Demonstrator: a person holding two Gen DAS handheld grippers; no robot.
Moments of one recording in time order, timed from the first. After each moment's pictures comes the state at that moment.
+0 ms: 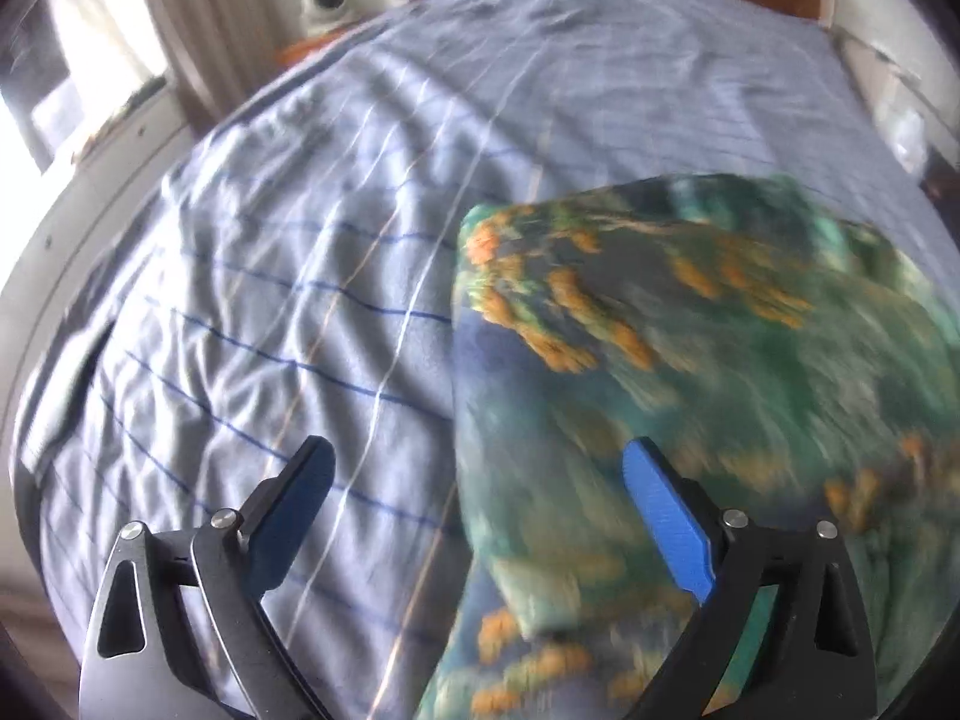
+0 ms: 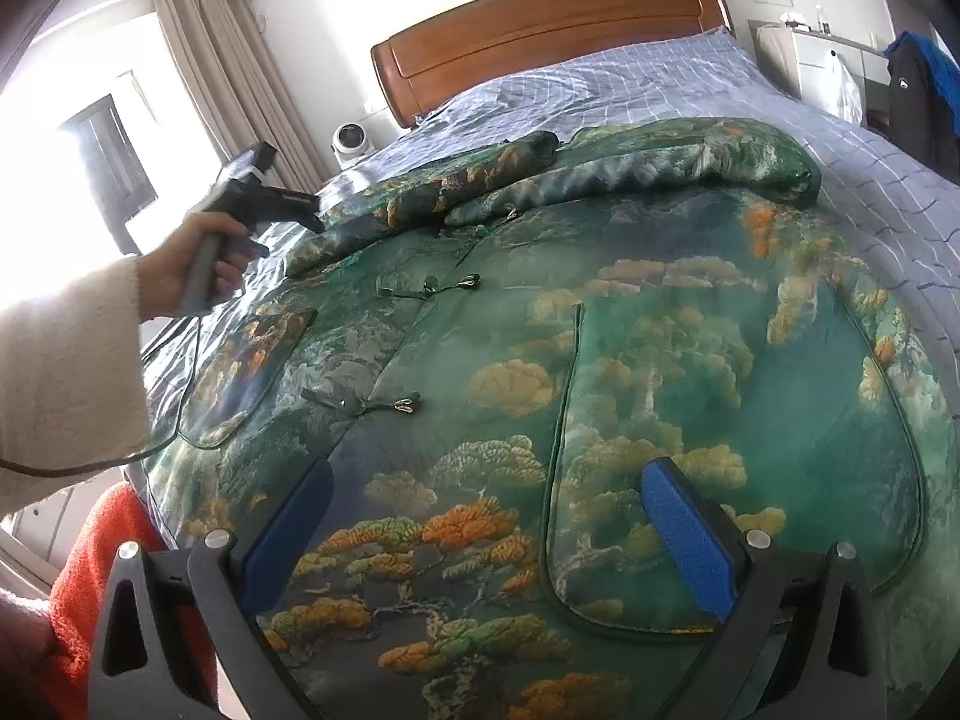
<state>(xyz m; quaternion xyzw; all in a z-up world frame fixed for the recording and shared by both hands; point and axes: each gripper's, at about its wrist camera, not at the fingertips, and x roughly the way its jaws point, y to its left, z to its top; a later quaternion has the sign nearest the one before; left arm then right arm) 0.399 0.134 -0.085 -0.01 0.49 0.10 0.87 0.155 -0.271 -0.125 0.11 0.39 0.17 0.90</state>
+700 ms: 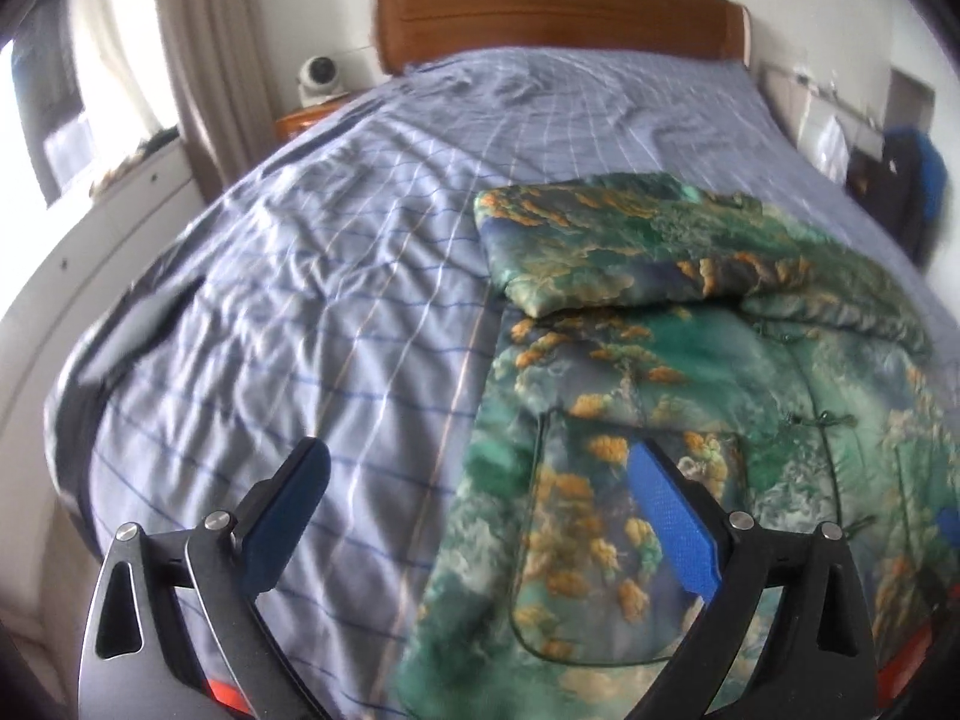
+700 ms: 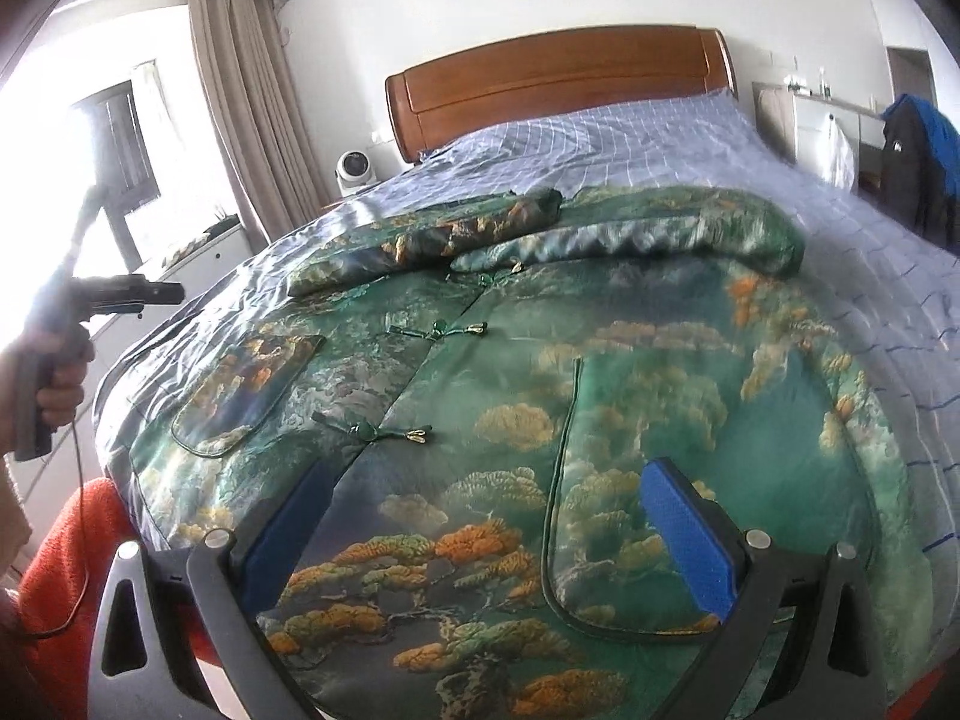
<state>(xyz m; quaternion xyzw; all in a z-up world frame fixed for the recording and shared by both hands) 0.200 0.139 -0.046 -0.02 0.41 0.08 0.91 0.136 -0.263 -0.107 0.06 0.33 0.15 0.93</state>
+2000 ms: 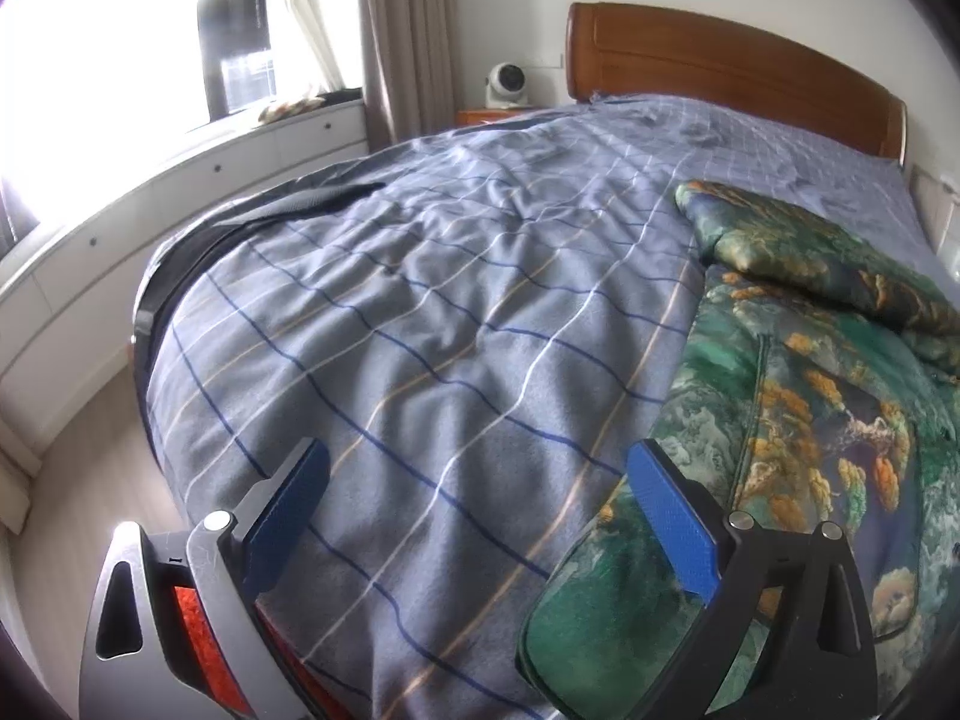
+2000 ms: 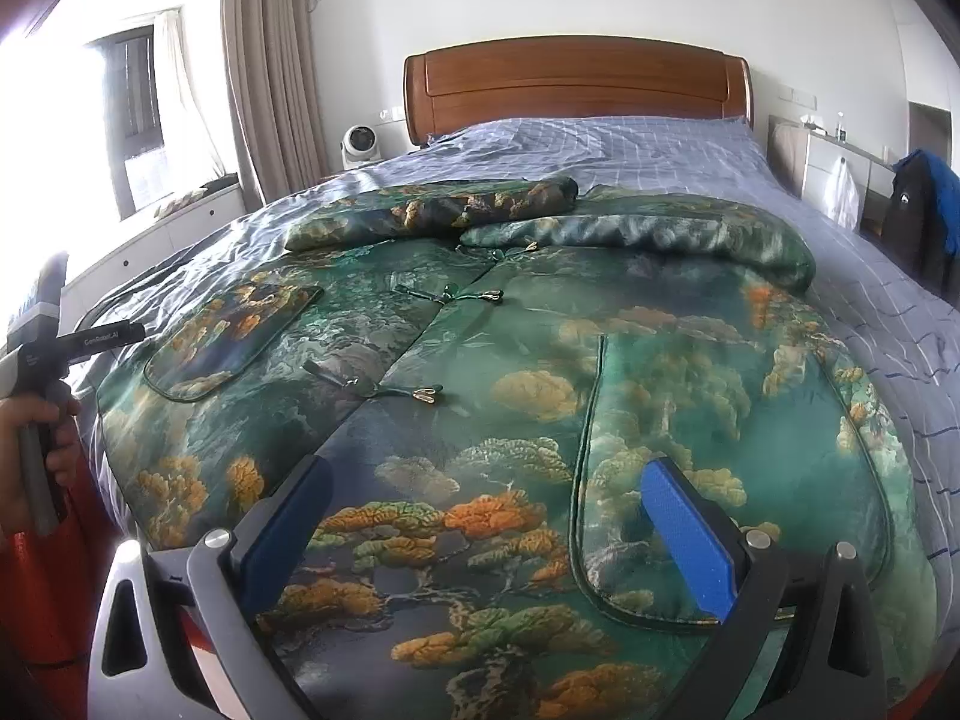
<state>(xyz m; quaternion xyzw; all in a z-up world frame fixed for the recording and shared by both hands) 0.132 0.183 -0.122 -0.08 0.34 0.27 0.90 0.132 -0.240 -0.124 0.00 0.33 0.15 0.93</state>
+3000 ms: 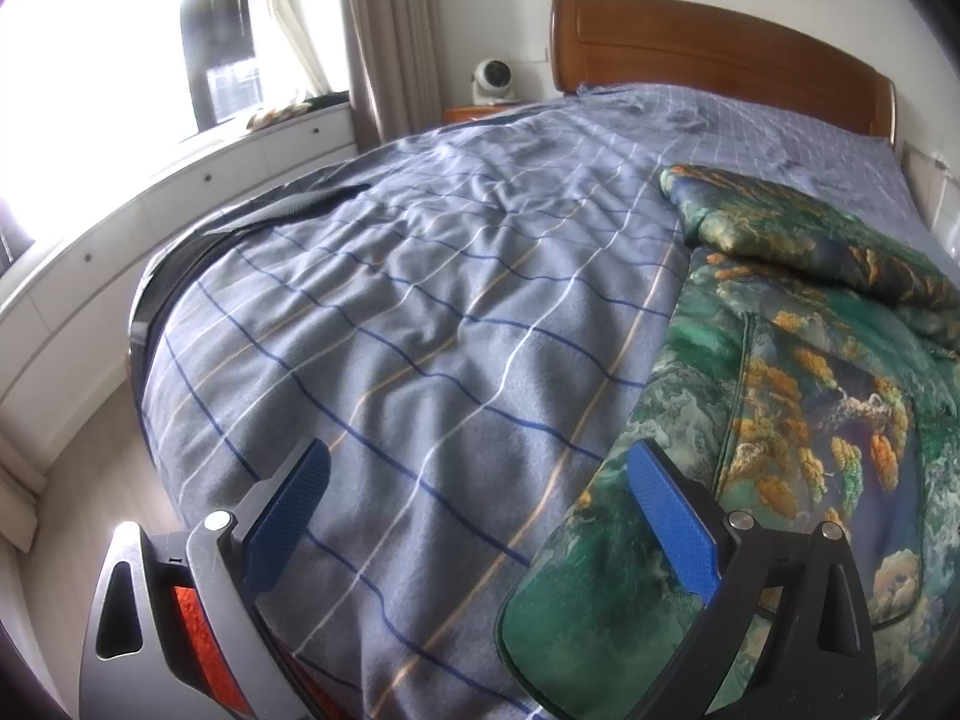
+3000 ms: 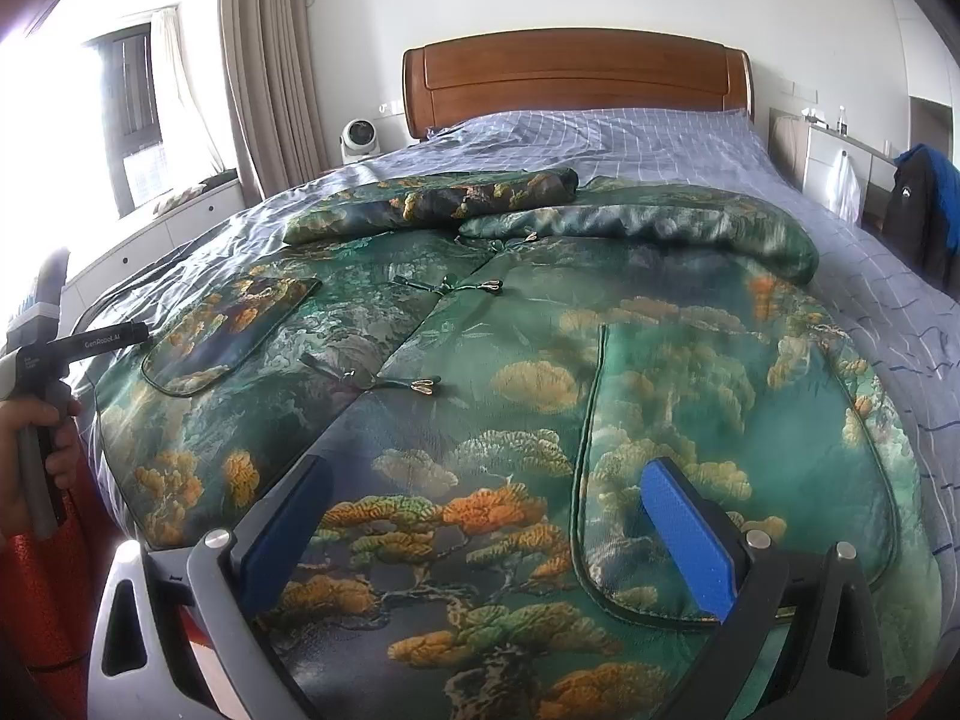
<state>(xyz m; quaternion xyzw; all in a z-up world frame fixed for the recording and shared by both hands) 0.135 0.175 -0.125 -0.06 0.35 0.26 0.90 0.134 -0.240 -0.128 0.00 0.34 0.15 0.93</state>
